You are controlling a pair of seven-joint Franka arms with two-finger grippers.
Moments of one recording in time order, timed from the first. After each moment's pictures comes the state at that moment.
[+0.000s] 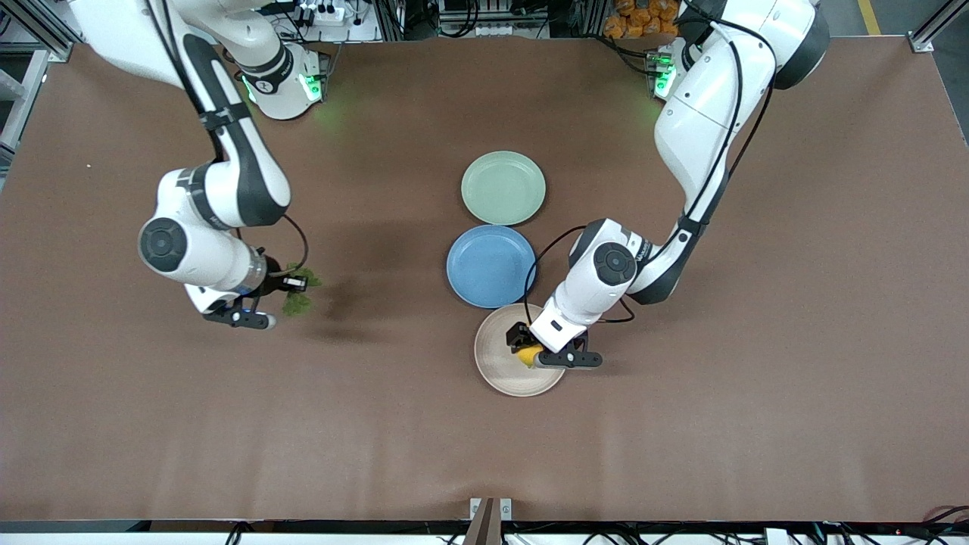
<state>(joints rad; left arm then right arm) -0.37 0.89 -0.23 -1.47 0.01 2.71 -0.53 0.32 0.35 -0.08 -1.96 0.18 2.16 0.33</state>
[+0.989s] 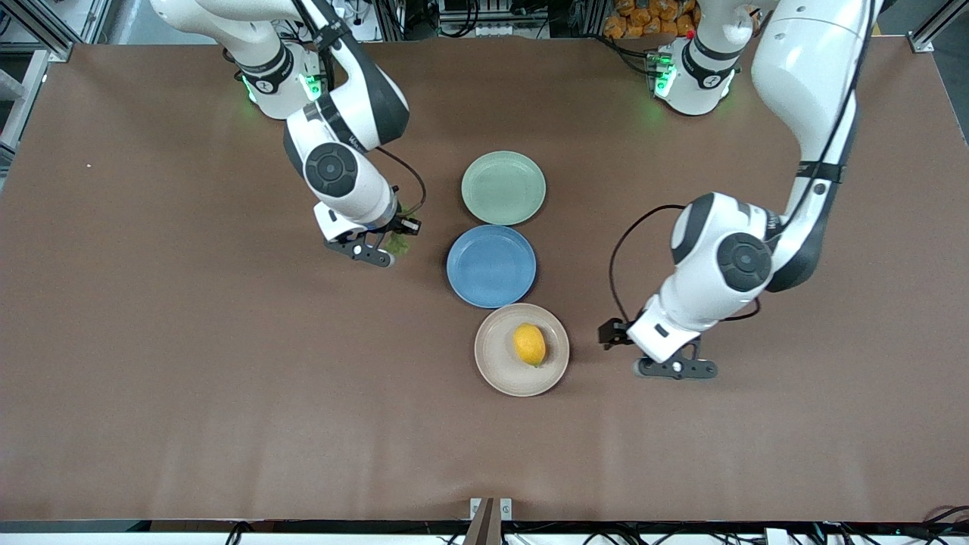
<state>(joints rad) -0.13 0.57 -0.21 -1.58 0.02 2.26 -0.24 0.69 0.29 -0.08 -1.94 0.21 2.09 0.87</state>
